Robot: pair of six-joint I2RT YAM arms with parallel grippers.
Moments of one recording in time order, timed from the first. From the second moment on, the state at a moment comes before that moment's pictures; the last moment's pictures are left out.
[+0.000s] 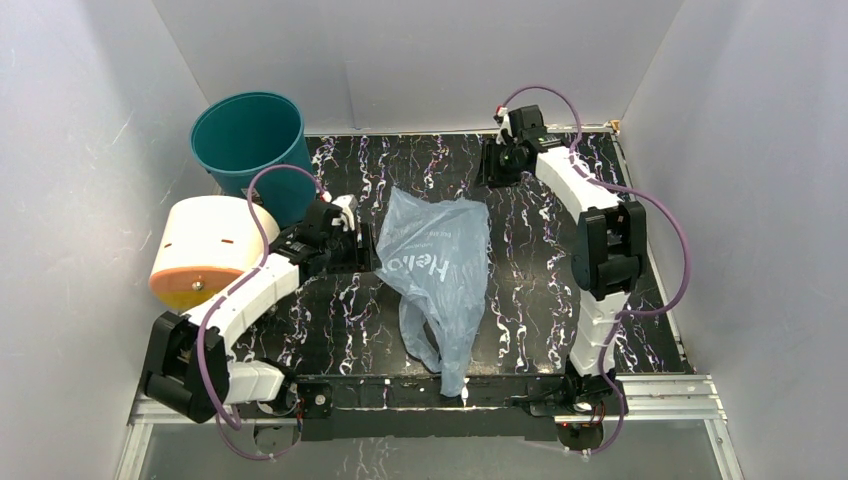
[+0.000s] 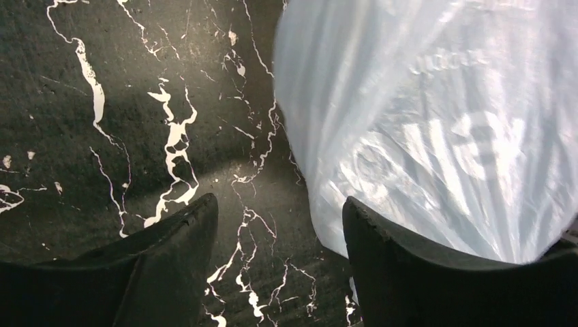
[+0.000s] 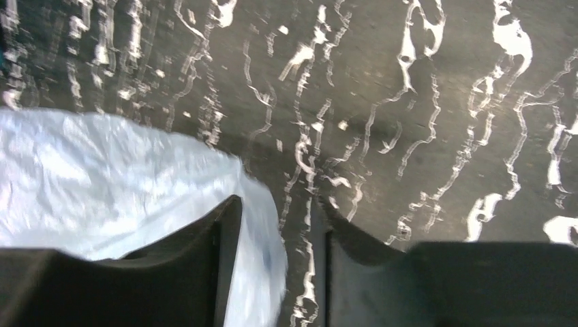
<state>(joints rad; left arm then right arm) -0.42 1.29 0.82 -0.41 0.17 -0.43 0.28 1.99 1.73 -0.61 -0.32 0.24</state>
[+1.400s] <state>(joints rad) -0.62 1.20 0.42 -0.02 0.27 -0.66 0.28 1.60 0.78 -0.06 -0.74 0.78</state>
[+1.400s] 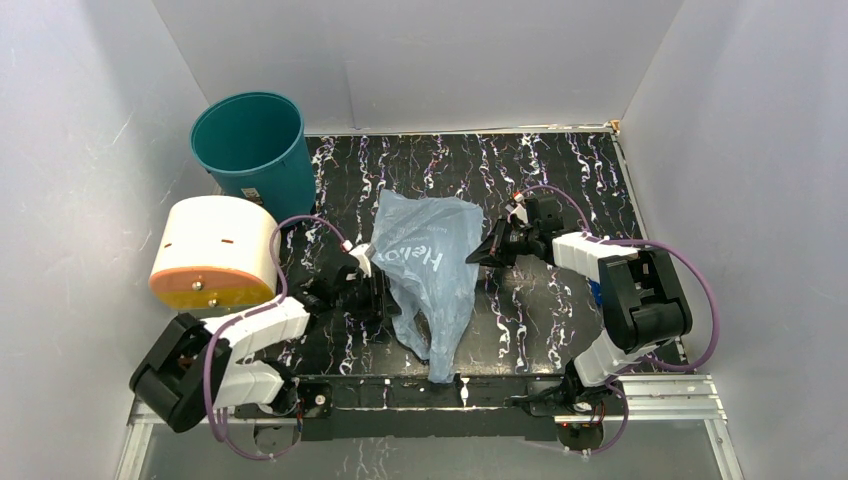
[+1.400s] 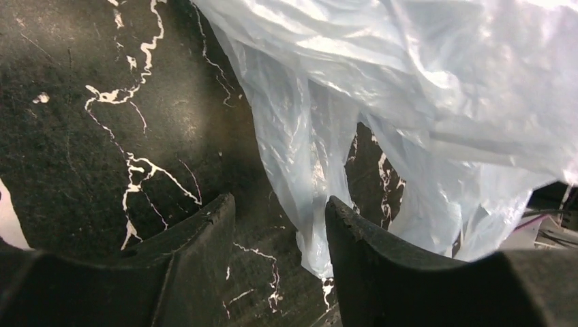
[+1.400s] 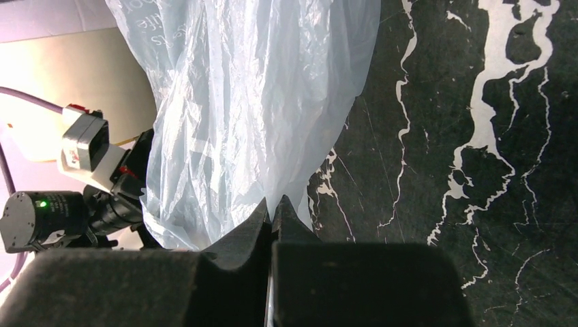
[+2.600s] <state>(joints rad) -0.60 1.08 0.56 -0.26 0.02 -0.63 0.05 1.58 0.88 -0.30 -0.62 0.54</state>
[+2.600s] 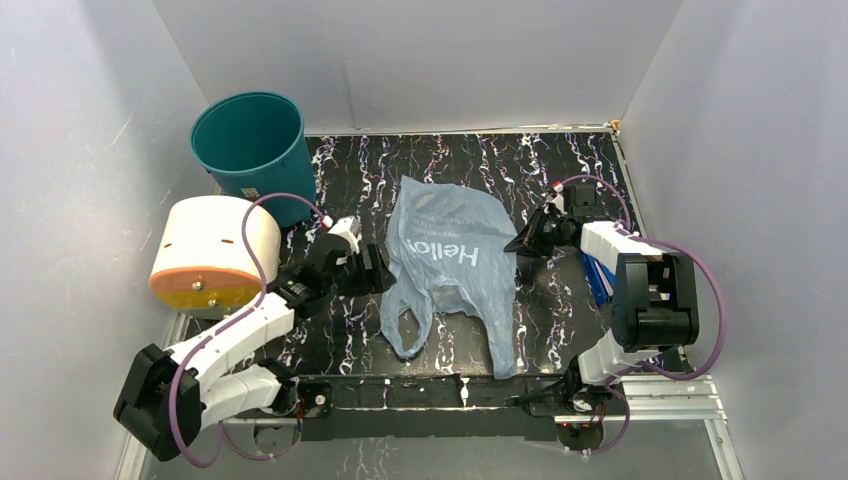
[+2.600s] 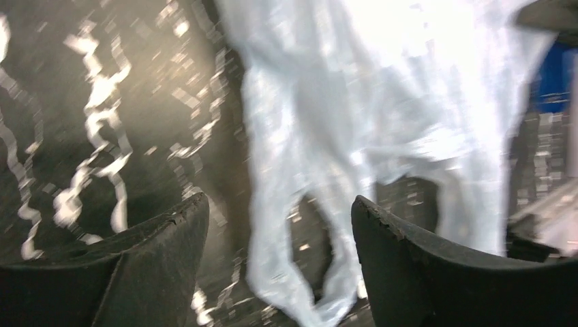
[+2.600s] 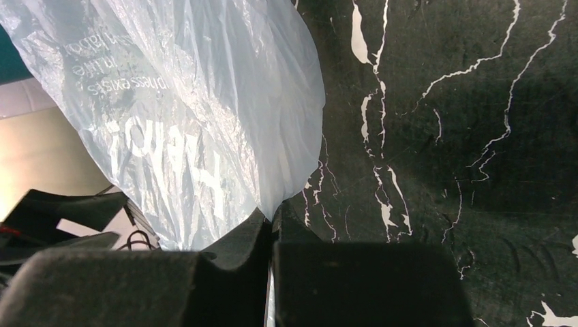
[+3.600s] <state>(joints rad) -0.61 1.44 0.74 0.02 0.13 -0.69 0.05 1.58 0.95 -0.43 -0.53 0.45</state>
